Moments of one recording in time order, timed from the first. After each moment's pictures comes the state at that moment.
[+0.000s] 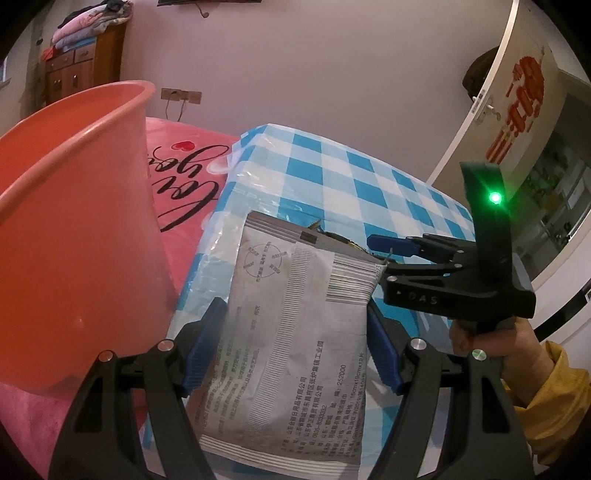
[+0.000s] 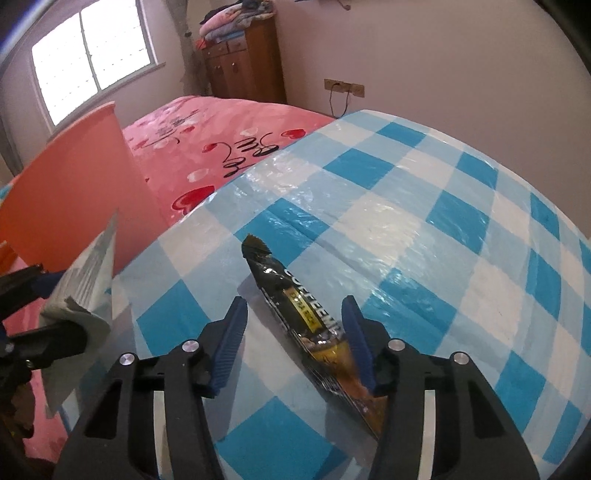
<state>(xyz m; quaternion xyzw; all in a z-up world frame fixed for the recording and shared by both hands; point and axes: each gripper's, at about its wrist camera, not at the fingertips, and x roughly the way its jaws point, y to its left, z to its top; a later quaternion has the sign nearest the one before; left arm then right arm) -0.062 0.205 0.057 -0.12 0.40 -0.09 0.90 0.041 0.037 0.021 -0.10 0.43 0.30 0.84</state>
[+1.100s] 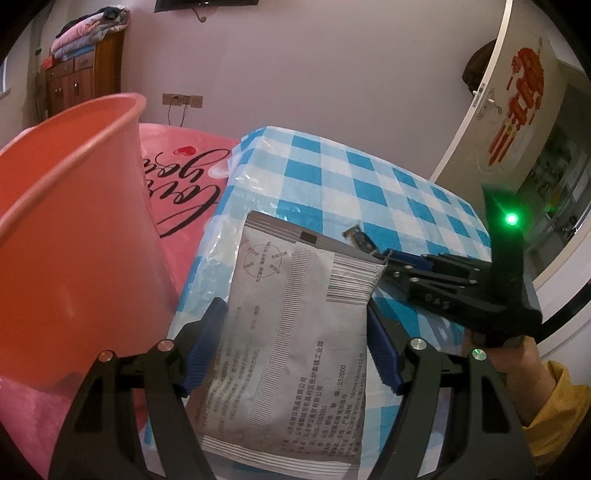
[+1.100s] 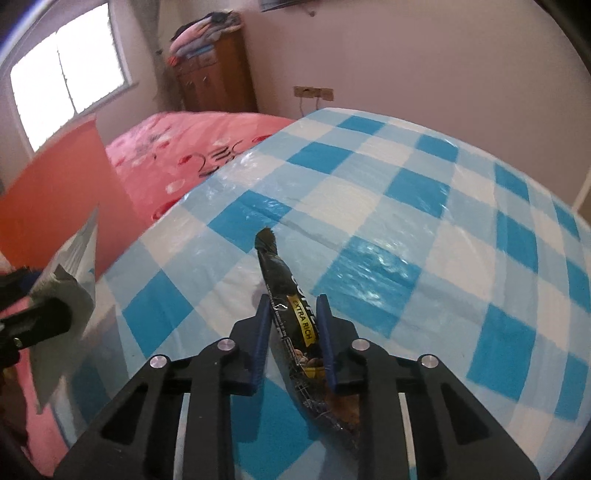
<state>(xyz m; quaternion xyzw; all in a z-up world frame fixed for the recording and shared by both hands) -0.061 0.194 0.062 -0.09 0.40 -0.08 0.91 0.026 -0.007 0.020 -0.02 0.43 0.25 0.87</state>
